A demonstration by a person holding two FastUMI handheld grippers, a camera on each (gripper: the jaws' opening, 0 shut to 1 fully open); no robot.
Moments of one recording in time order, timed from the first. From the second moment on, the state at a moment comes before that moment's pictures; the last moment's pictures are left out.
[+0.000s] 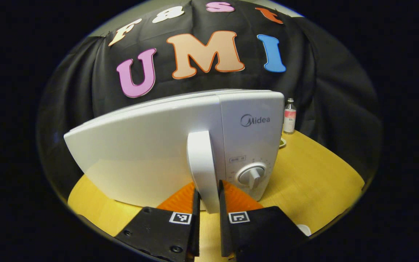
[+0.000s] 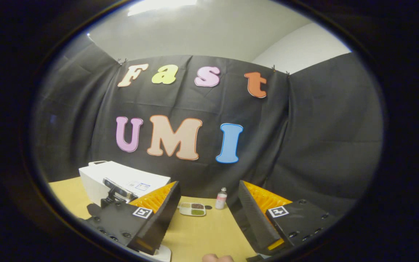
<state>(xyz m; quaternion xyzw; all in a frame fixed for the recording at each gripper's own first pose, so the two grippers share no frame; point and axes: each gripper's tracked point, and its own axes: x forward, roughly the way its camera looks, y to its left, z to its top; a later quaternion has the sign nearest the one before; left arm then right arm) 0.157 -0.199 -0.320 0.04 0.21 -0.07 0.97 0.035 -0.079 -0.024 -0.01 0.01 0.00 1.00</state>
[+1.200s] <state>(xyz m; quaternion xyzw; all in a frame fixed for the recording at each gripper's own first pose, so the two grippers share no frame) -0.007 -0.118 -0.319 -0.01 0.25 -0.11 0.96 0.033 0.010 -0.063 0.00 0.04 0.10 0.99</state>
